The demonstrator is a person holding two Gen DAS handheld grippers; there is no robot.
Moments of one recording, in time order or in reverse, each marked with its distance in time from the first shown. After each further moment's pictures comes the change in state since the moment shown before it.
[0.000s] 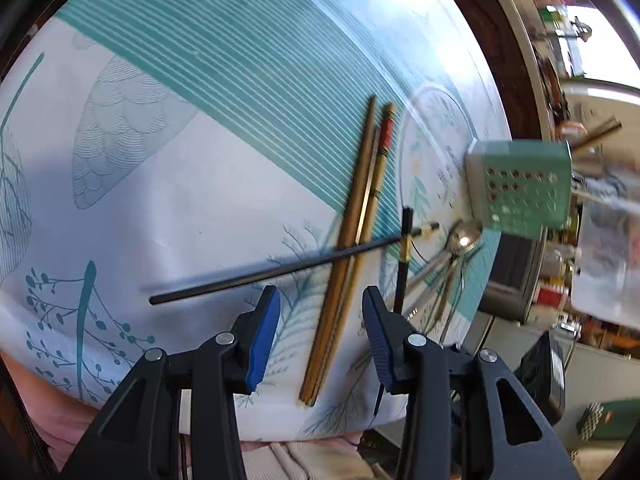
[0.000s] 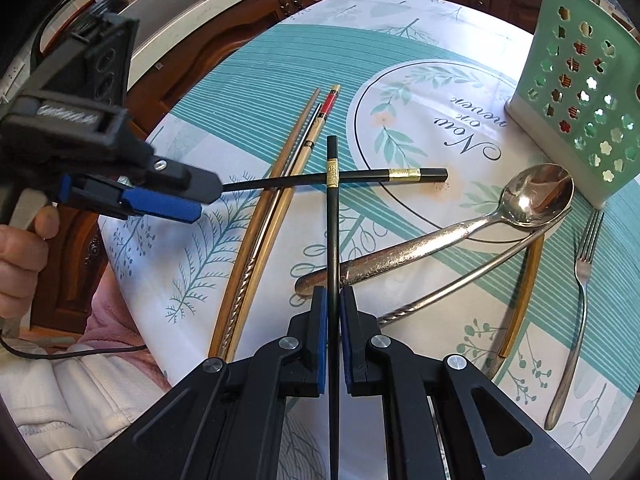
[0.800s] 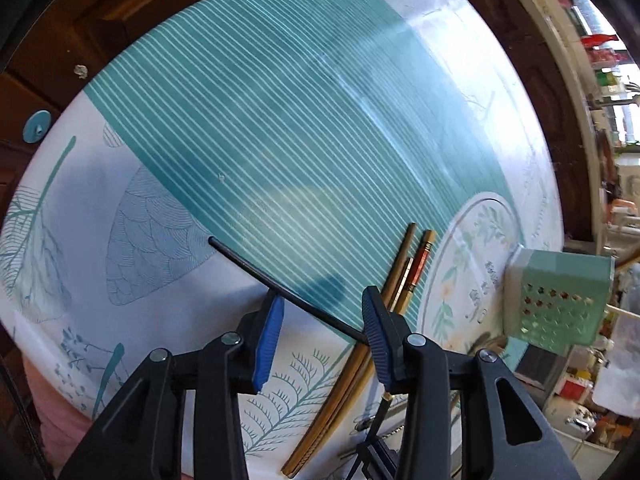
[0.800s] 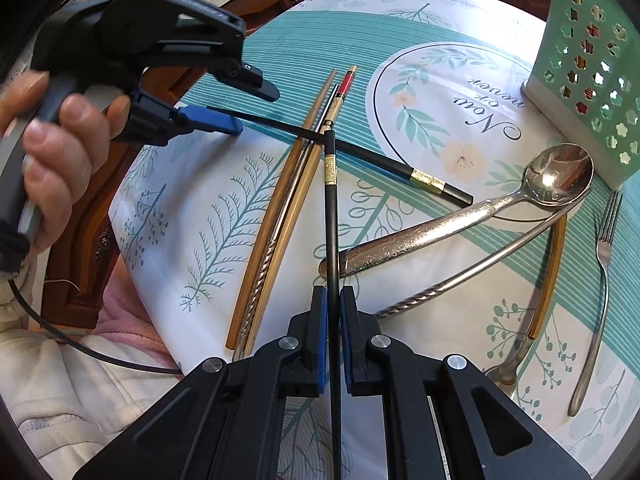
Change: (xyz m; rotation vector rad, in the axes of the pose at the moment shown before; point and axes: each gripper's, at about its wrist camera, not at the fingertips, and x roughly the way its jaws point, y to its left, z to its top) left arm -0.001 -0.022 0.059 -0.163 -0.182 0.234; right arm 0.008 0.006 -0.008 0.023 0.042 0.050
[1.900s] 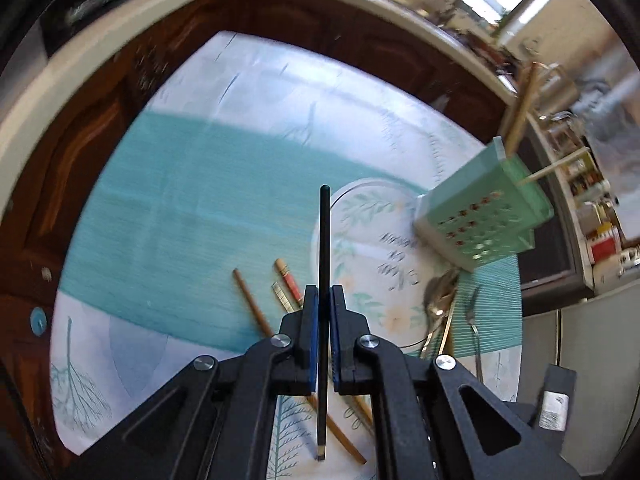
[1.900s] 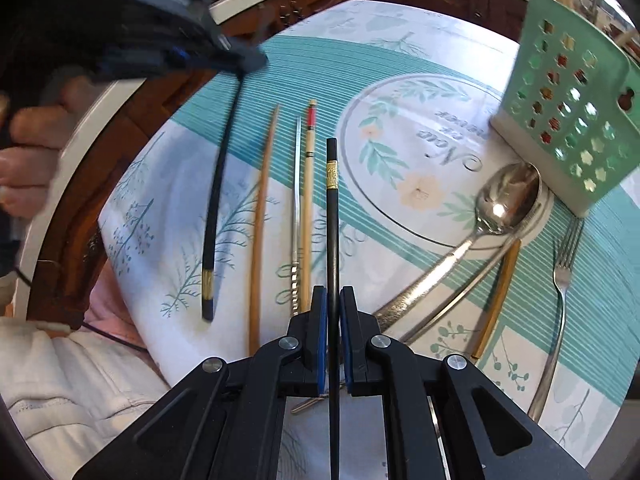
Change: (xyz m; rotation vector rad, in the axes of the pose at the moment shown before) left arm -0.072 -0.103 -0.046 0.638 -0.253 -0.089; right arm -0.026 -0.021 0.007 -0.021 -0.066 -0.075
